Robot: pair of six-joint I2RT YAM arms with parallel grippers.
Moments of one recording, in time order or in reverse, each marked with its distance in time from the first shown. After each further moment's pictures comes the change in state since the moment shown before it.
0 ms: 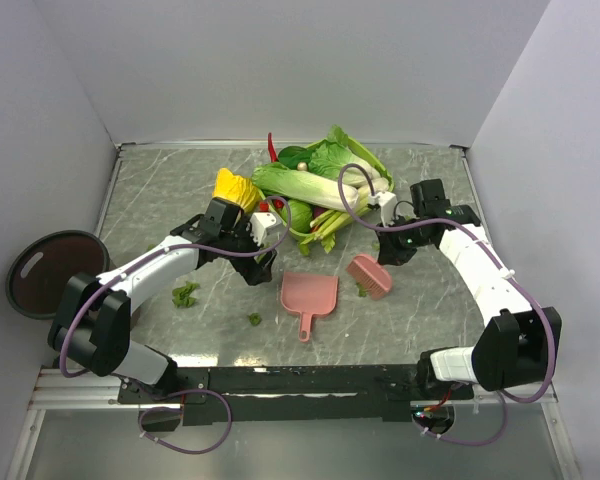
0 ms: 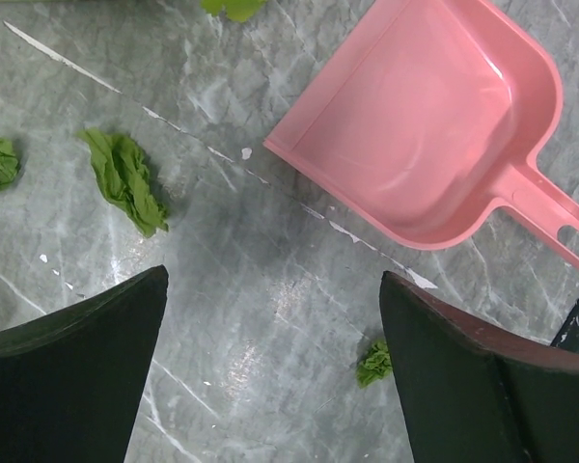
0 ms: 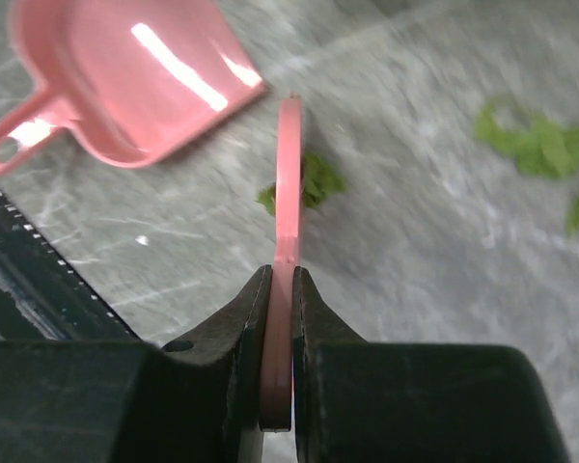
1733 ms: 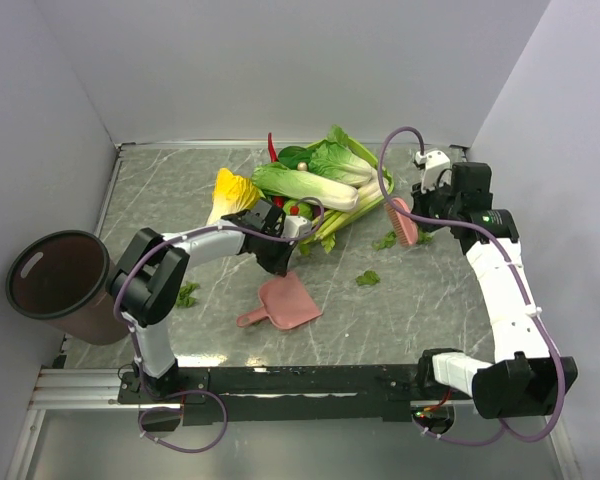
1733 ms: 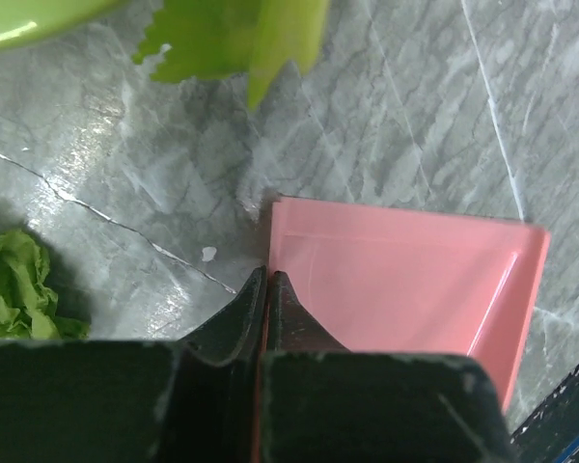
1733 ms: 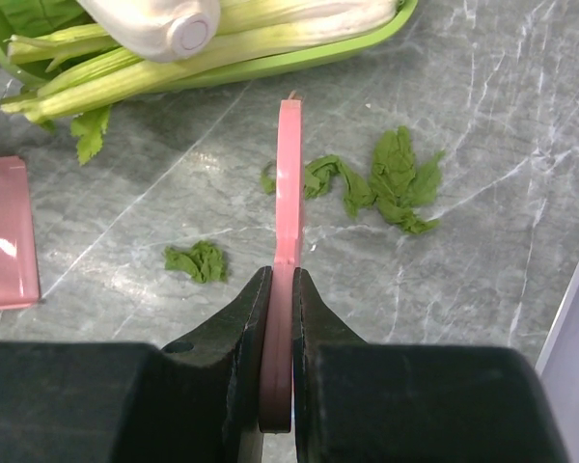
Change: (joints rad) left arm -0.136 0.385 0.224 -0.007 -0.105 -0.226; right arm -0.133 -0.161 0.111 0.167 0.250 0.254
